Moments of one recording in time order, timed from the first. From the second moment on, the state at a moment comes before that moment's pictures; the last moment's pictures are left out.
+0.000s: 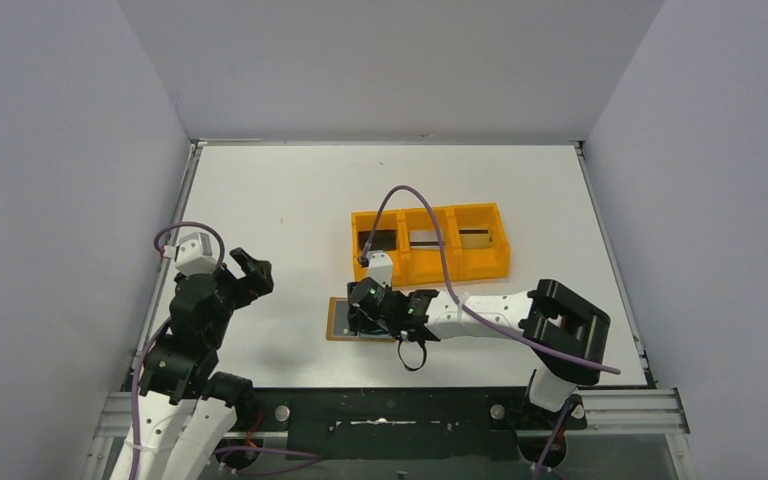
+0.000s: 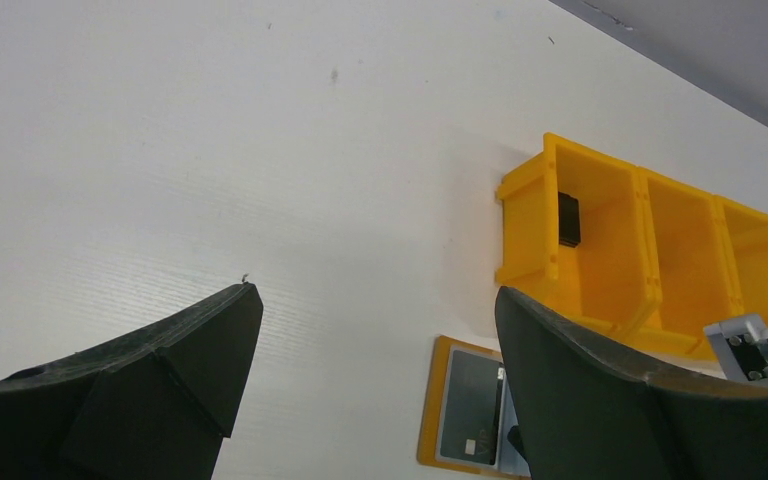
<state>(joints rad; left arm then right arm) -0.28 0.42 0.63 -0.57 -0.28 -0.56 1.15 1.66 0.98 -0.15 0.35 0.80</state>
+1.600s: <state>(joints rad) -0.45 0.87 0.46 -0.35 0.24 -0.75 1.04 1.73 0.88 0.00 0.13 0.93</state>
